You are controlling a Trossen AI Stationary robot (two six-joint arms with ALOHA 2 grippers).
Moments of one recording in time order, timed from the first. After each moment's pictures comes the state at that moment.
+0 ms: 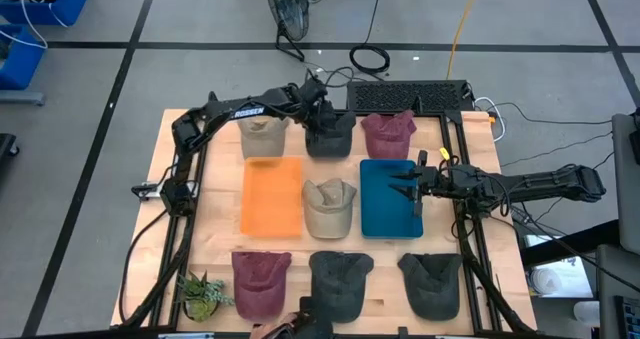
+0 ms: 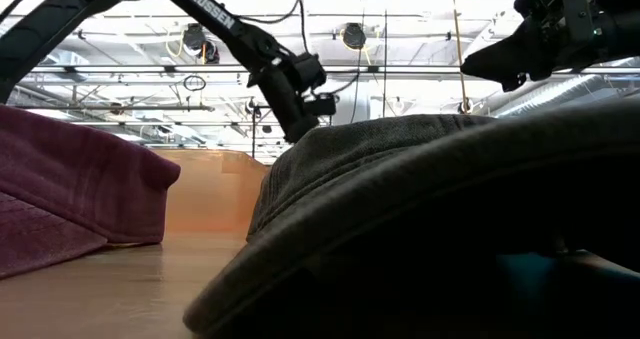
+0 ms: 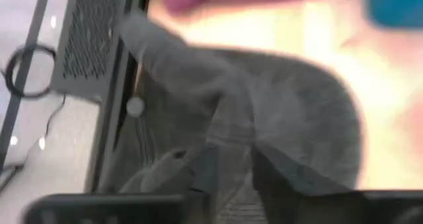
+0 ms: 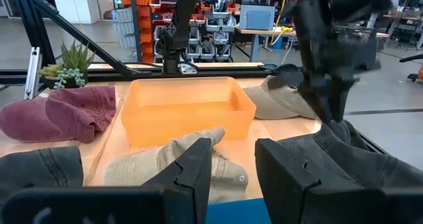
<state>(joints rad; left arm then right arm) 0.58 2.08 1.64 -0.53 0.16 0.48 0.01 0.52 0.19 0.23 0.18 0.00</state>
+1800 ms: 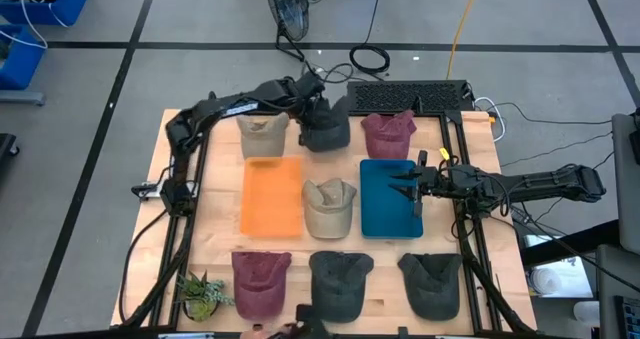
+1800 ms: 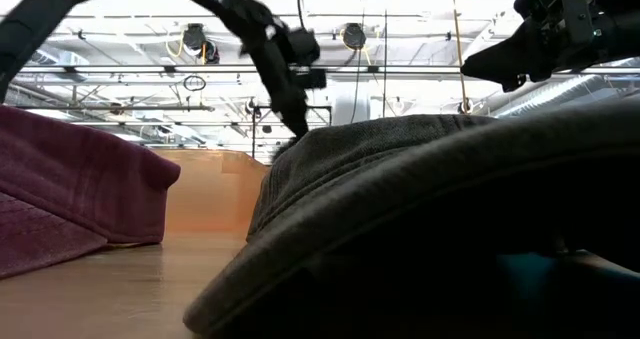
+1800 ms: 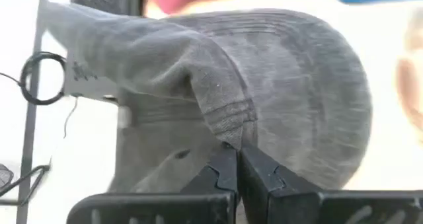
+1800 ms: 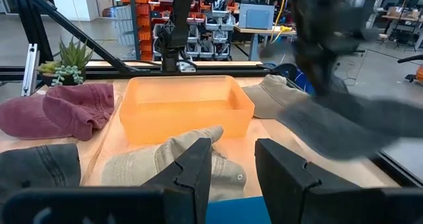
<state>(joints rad) 0.56 1.97 1.71 -0.79 0.15 0.61 0.01 0.52 0.19 0.22 0.19 -0.01</state>
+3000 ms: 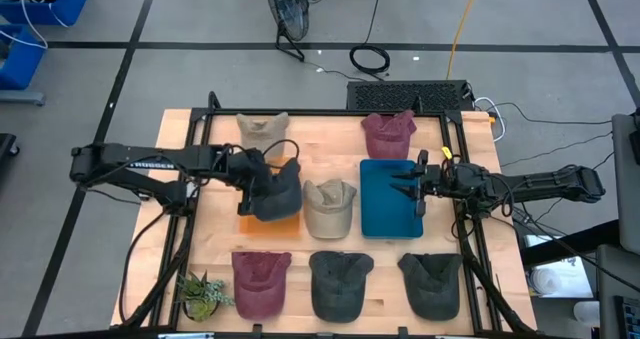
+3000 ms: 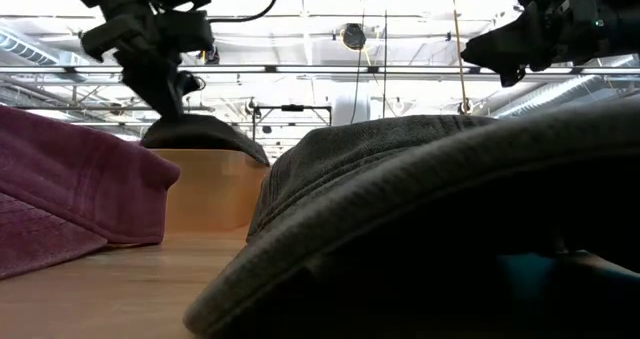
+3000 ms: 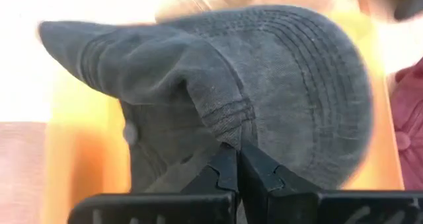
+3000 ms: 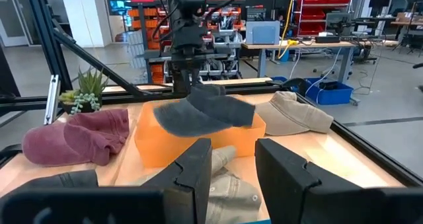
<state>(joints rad) 0.12 1.17 0.80 -0.68 0.07 0.14 0.02 0.50 0.19 0.28 0.15 0.05</state>
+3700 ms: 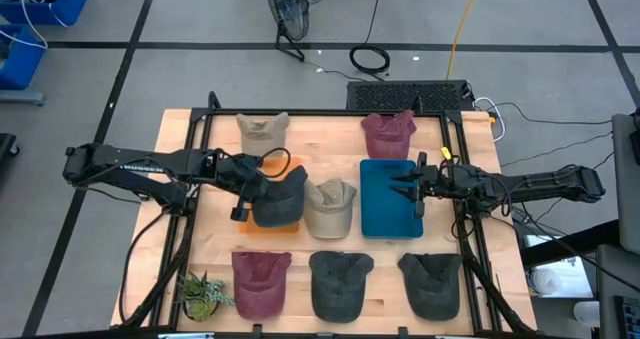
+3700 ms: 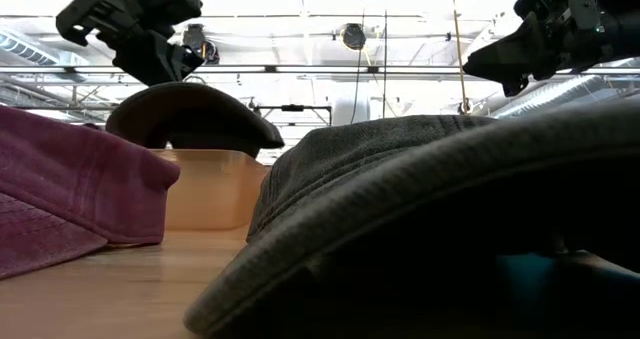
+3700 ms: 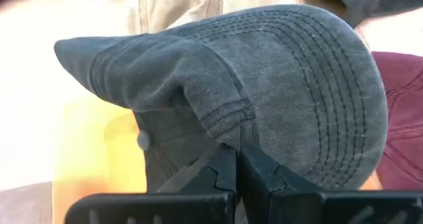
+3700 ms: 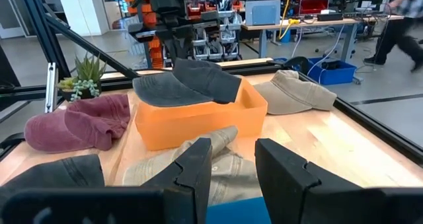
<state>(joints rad) 0.04 1.08 0.78 -0.61 0.08 0.26 0.02 0.50 0.19 0.21 0.15 0.09</state>
